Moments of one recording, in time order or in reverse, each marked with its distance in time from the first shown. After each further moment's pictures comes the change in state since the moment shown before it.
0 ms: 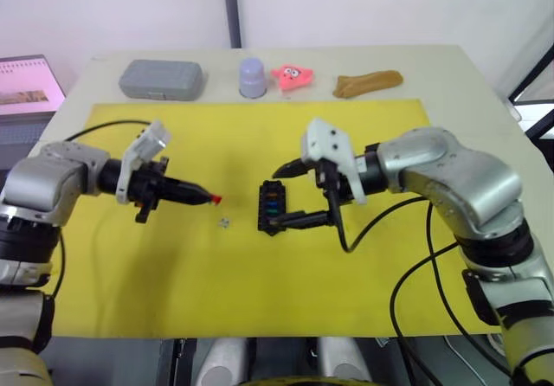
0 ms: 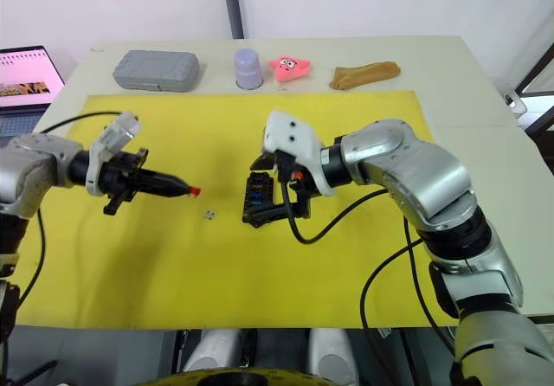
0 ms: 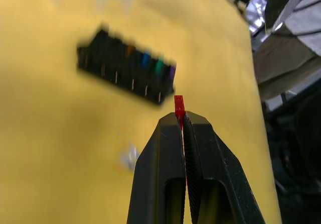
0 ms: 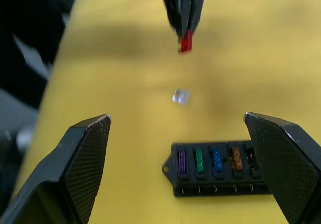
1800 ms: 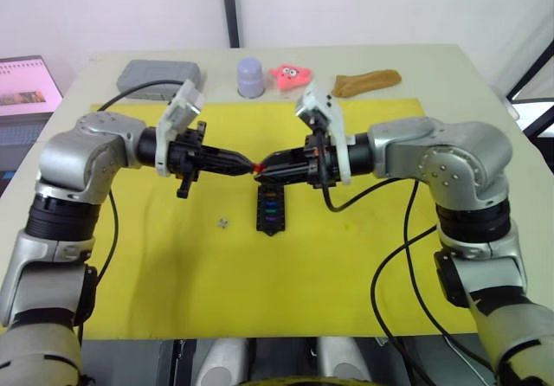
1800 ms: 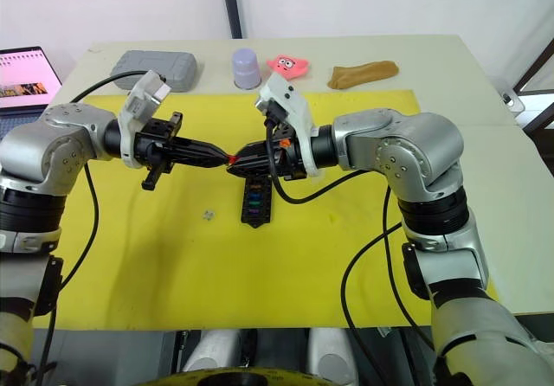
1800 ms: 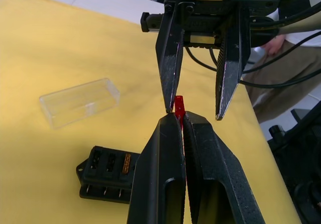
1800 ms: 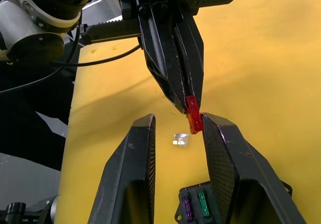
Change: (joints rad) left arm -0.135 -0.169 0.016 -0.034 0.008 -0.011 0.076; right arm -0.101 0.135 -0.065 0.155 0.178 0.151 -0.213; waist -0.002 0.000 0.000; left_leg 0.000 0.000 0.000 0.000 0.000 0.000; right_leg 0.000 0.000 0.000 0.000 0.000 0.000
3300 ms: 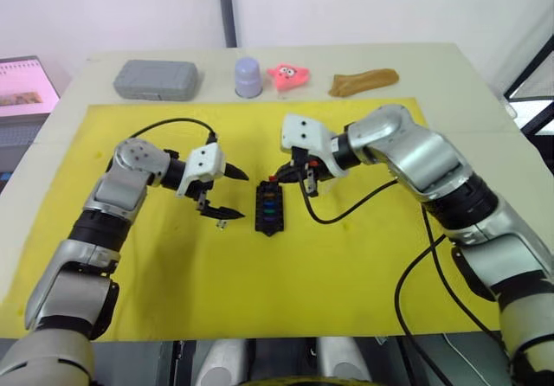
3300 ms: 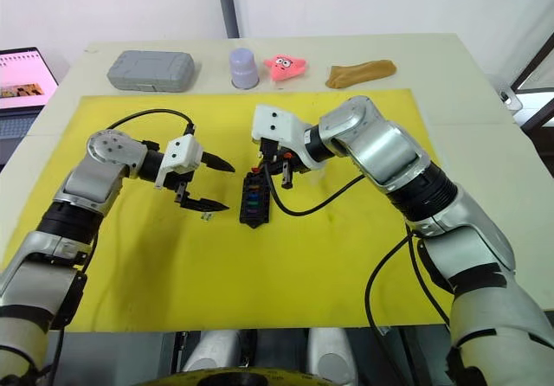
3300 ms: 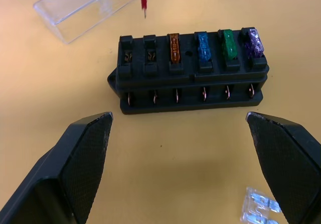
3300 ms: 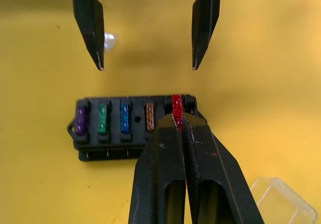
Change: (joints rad) left arm 0.067 -0.107 -0.153 0.342 0.437 -0.738 -0.036; right arm -0.111 -0.118 0.431 0.257 -0.523 -0.486 0.304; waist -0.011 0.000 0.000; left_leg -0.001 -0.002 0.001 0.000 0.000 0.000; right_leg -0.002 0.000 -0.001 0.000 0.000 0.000
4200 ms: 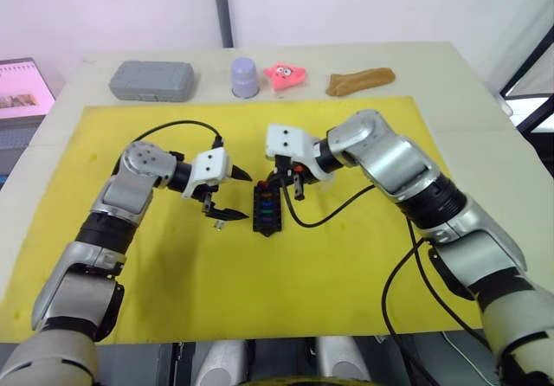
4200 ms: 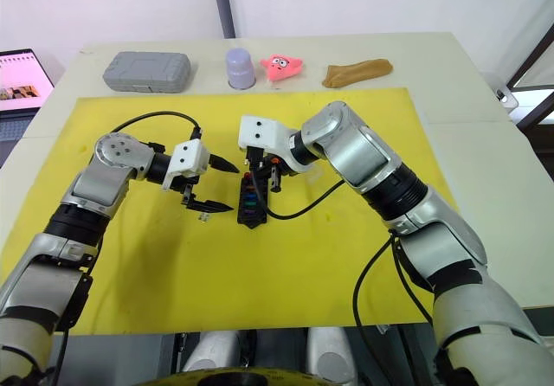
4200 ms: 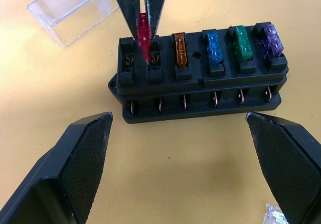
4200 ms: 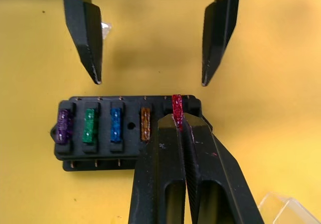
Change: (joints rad) left arm 0.012 -0.022 0.000 -0.010 0.050 -0.024 0.041; right arm -0.005 0.107 0.010 0.091 -0.139 -0.037 0.046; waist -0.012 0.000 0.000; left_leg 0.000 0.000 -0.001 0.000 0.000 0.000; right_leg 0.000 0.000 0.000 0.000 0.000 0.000
